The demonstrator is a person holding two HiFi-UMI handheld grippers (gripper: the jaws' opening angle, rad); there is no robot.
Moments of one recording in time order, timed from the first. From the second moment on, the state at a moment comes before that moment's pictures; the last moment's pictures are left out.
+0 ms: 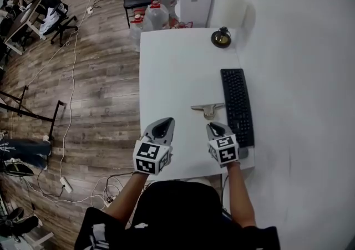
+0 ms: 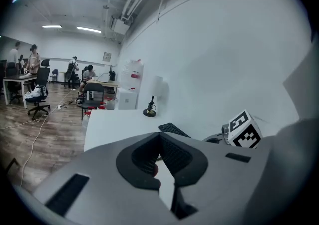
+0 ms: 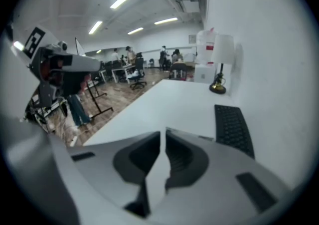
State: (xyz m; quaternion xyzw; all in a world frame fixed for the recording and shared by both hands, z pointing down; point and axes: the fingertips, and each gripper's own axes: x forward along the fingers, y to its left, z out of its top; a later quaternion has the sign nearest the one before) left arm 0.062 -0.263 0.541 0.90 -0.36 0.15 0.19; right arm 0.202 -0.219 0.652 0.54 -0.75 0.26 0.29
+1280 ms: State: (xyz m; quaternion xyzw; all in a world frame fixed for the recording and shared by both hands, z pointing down) left arm 0.072 -0.290 0.613 0.86 -0.40 0.22 0.23; right arm 0.245 -0.296 0.805 0.59 -0.64 0.38 0.32
